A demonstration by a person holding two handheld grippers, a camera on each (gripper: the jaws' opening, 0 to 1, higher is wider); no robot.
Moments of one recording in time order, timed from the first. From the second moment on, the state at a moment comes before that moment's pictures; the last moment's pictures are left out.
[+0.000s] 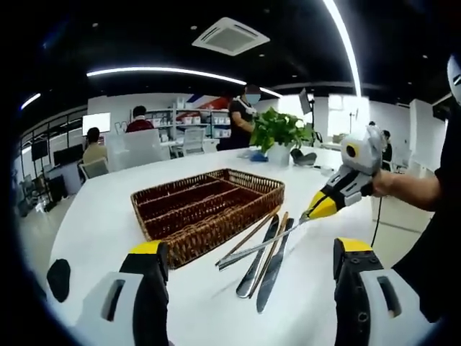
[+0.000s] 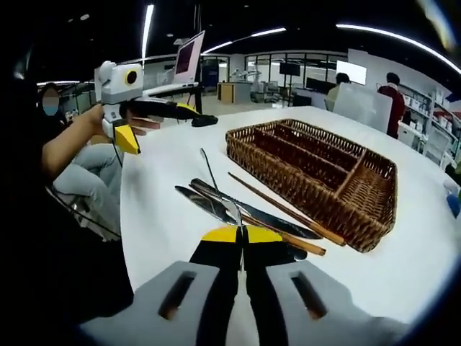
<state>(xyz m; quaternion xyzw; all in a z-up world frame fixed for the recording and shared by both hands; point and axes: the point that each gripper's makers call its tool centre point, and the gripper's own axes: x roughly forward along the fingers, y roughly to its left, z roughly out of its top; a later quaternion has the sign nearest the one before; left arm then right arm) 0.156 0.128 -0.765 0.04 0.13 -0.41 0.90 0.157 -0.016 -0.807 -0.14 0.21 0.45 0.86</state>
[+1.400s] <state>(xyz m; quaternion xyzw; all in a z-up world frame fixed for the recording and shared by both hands) 0.170 0.139 -0.757 0.04 0.15 -0.37 0.92 0.266 -0.010 -0.763 -0.11 0.24 0.50 0.83</state>
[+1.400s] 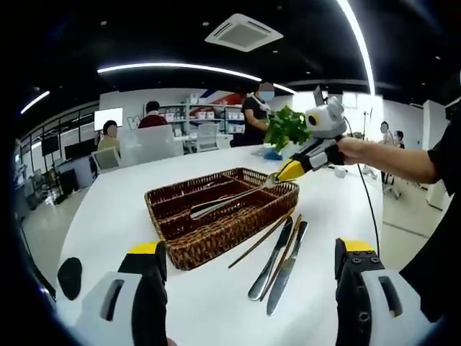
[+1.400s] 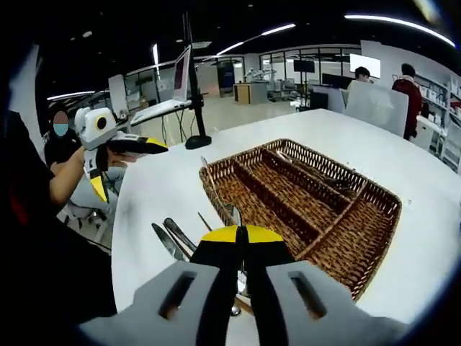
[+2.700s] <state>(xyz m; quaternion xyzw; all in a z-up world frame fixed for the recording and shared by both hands) 0.173 0.136 -0.761 0.06 0.13 -0.38 0.91 0.381 0.012 -0.810 -0.09 0.31 0.45 0.83</state>
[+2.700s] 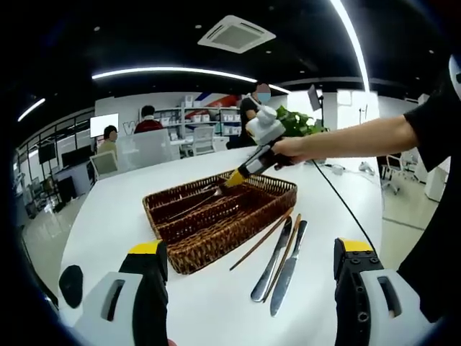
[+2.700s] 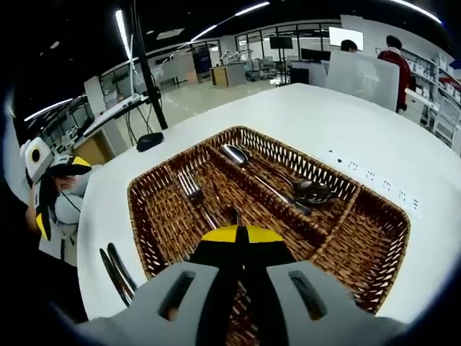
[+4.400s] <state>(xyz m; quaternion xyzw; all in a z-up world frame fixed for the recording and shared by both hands) 0.194 0.139 -0.778 0.06 0.15 -0.38 0.91 0.420 -0.012 -0.861 -0.27 0.36 0.37 0.81</state>
